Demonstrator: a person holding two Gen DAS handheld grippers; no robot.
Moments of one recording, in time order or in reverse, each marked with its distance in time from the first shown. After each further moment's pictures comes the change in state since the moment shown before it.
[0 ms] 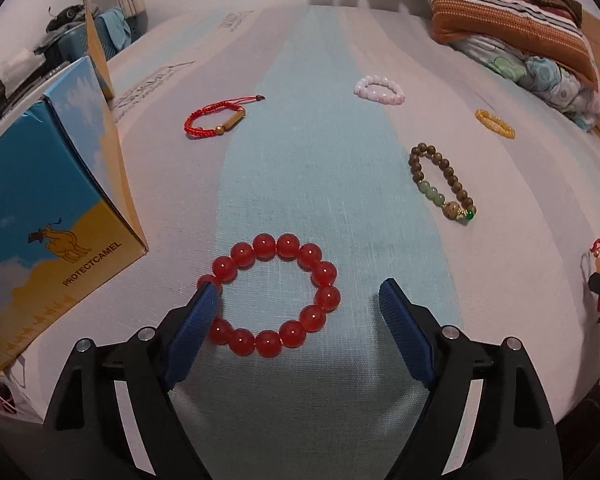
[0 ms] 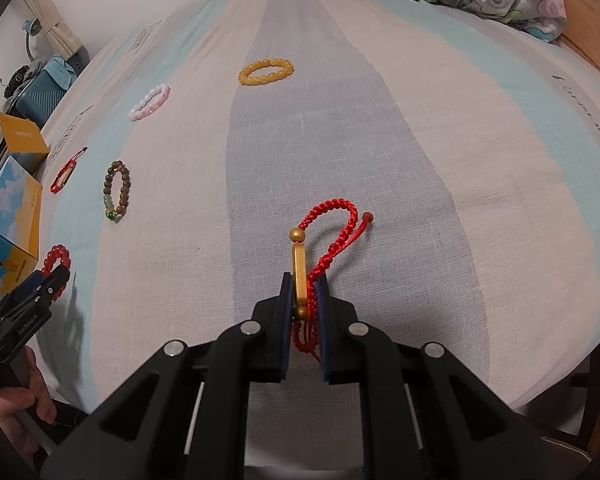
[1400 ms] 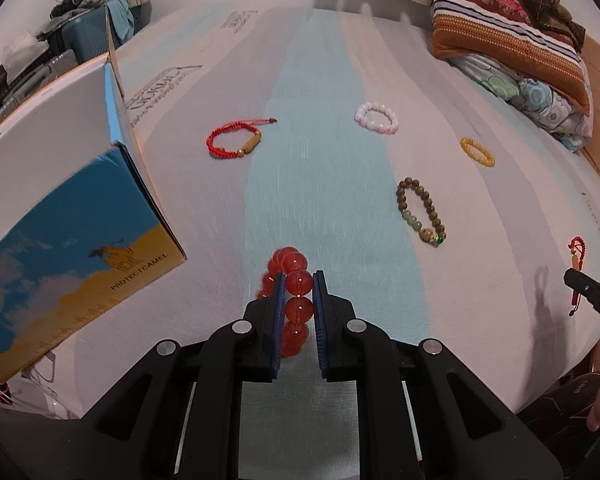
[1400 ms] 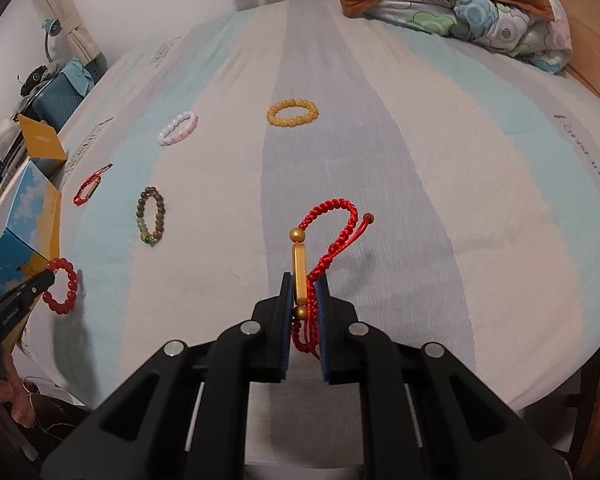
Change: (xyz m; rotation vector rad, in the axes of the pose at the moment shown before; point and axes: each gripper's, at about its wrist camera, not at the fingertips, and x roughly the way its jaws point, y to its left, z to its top) left arm -0.053 0.022 0.020 -0.055 0.022 -0.056; right arm -0.037 0.021 0.016 -0.051 -0.076 0.015
